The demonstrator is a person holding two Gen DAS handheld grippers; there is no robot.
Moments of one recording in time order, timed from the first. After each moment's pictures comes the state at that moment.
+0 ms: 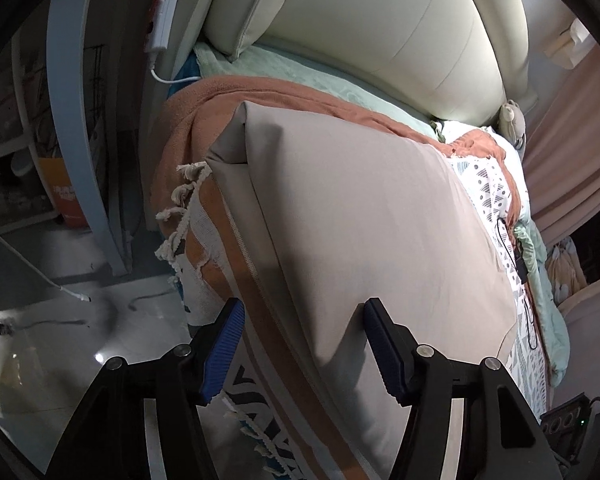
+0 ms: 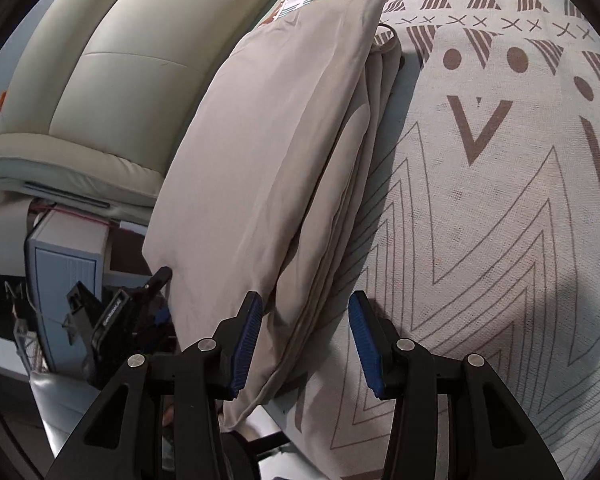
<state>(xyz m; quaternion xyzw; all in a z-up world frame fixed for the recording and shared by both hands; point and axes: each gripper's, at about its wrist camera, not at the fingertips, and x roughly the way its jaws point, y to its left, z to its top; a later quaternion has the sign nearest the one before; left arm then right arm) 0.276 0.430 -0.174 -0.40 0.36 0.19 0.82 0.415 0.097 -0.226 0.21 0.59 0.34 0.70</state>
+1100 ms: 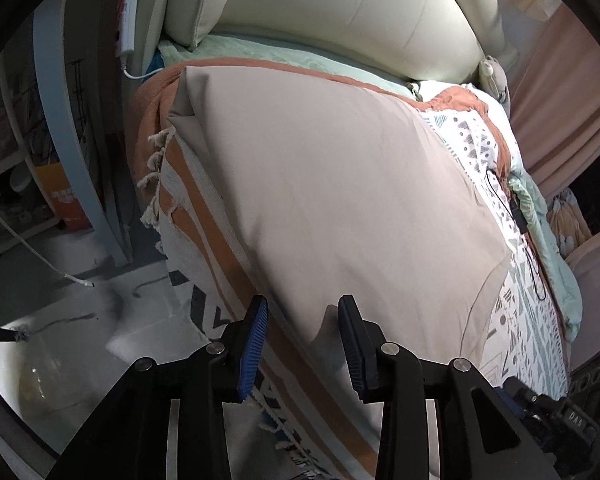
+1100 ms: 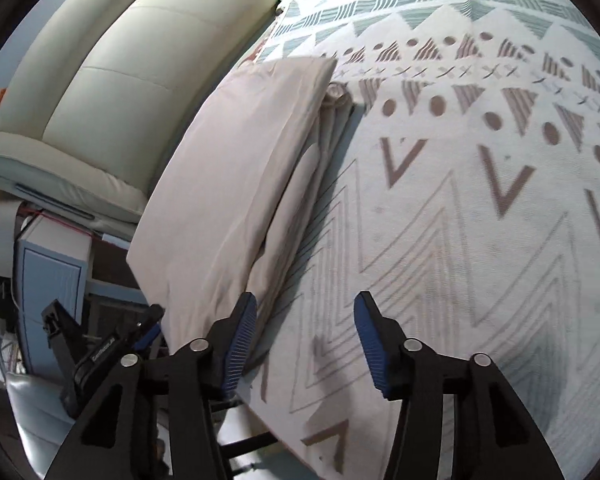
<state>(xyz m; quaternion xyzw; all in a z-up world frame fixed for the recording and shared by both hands) 0.265 0.364 -0.154 -0.33 0.41 0.17 0.83 0.386 0.027 -0.185 0.18 0.55 0.27 0.77</state>
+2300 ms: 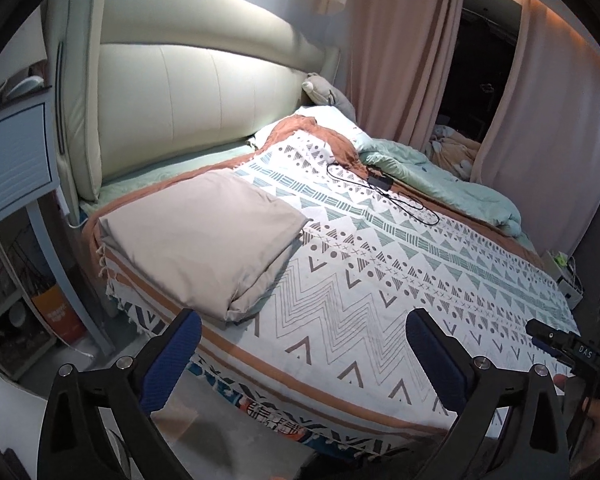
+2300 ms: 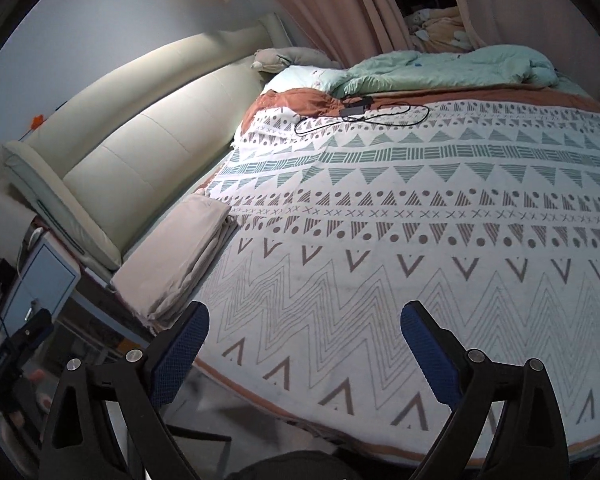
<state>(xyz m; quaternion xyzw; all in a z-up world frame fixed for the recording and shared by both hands) 0.119 0.154 0.010 -0.14 0.29 0.02 0.95 0.175 -0.213 -0.052 0.11 0.35 0.15 0.92</state>
